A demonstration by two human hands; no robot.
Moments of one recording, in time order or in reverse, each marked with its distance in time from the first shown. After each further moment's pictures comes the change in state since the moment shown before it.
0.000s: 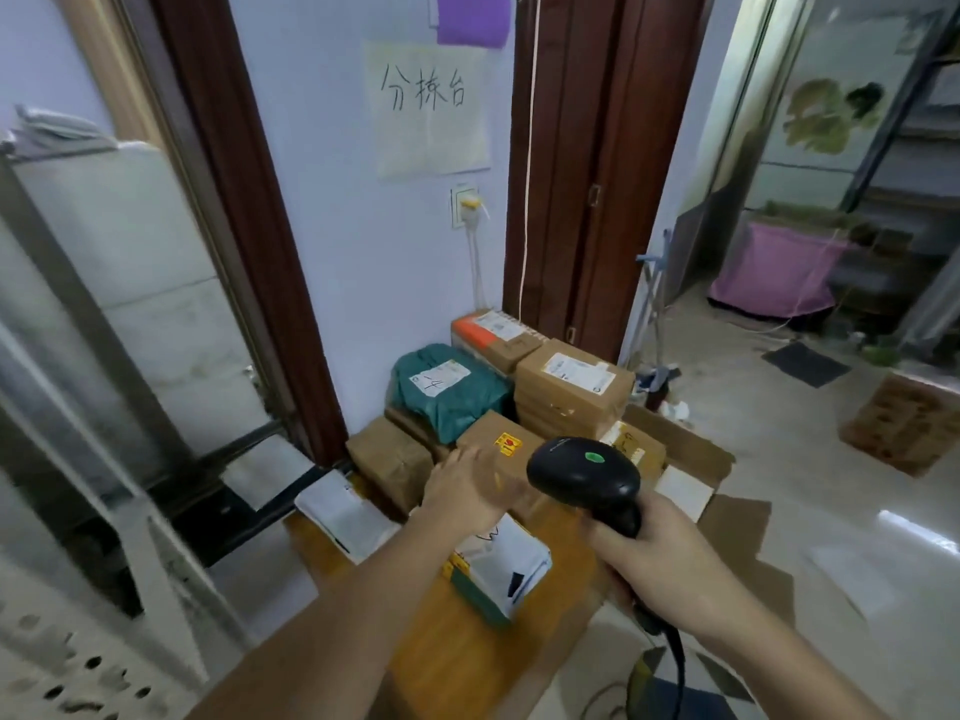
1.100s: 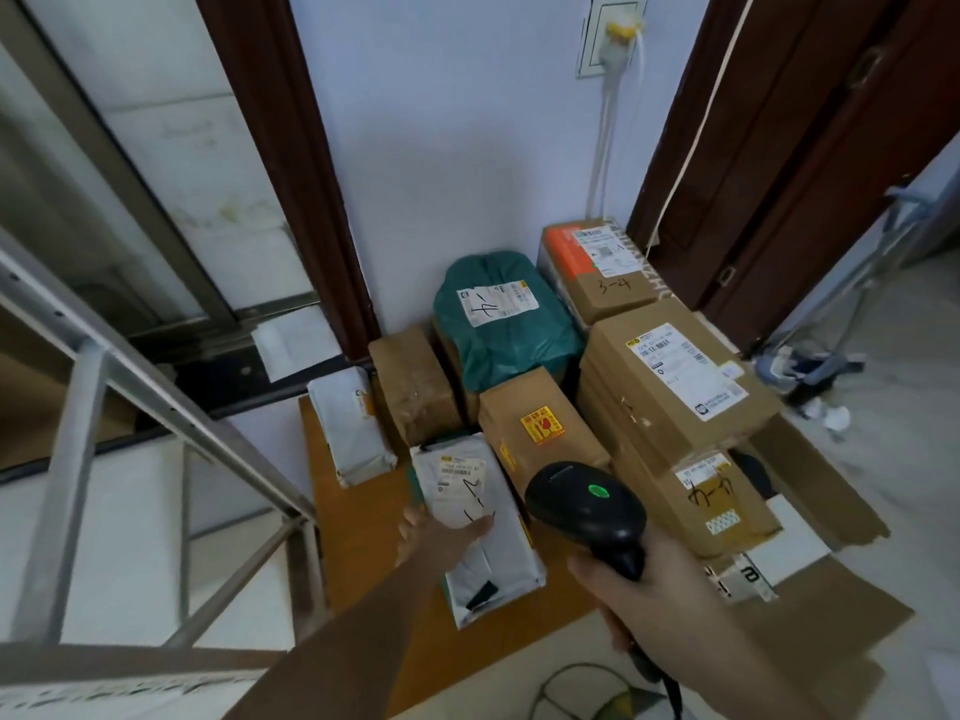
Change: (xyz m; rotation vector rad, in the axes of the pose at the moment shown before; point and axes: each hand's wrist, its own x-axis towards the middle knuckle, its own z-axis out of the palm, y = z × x) left_hand 0.095 -0.064 0.218 -0.772 -0.066 -1.174; right_hand 0.212 0.113 -0.032 -0.045 -0.514 0.209
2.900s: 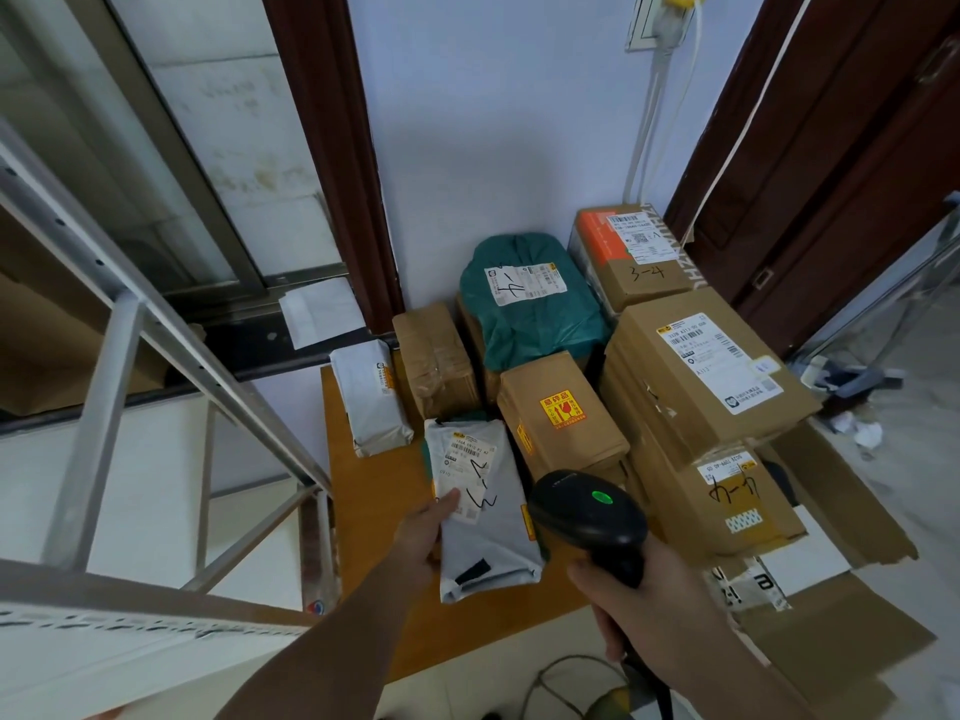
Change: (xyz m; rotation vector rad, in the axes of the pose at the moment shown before) left_hand -0.015 -0.038 -0.014 -0.950 -0.281 -0.103; right_hand 0.003 0.021 0.015 -0.048 -0.094 -0.013
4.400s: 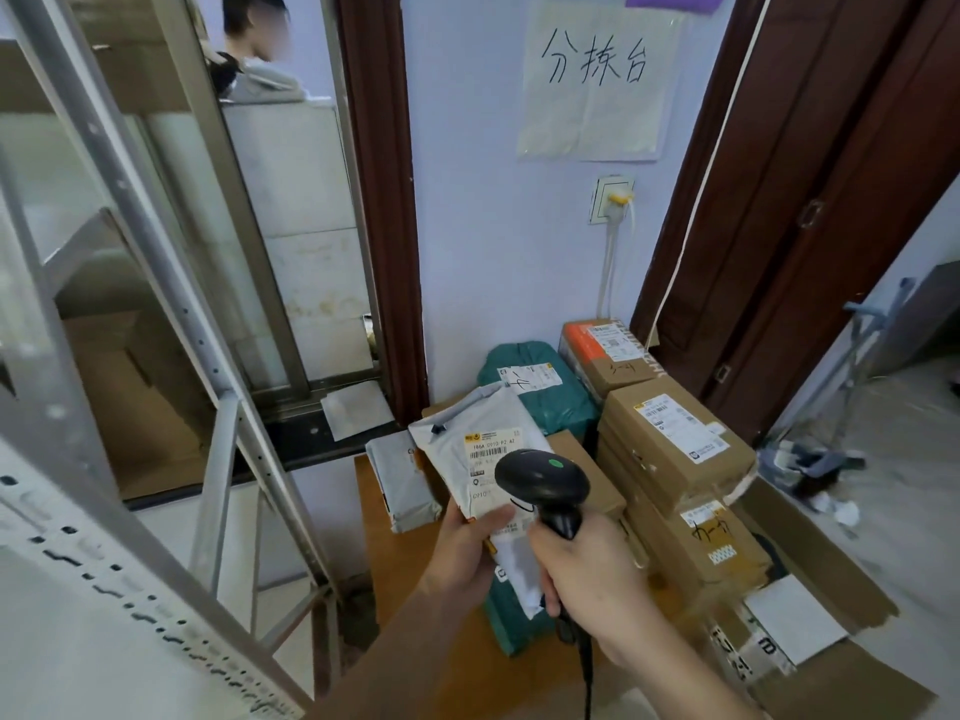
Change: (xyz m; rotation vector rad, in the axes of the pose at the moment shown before) left_hand -0.154 0.054 0.016 -0.242 -0.573 0.494; right_hand -0.060 -0.088 0.076 0.110 0.289 -0.261
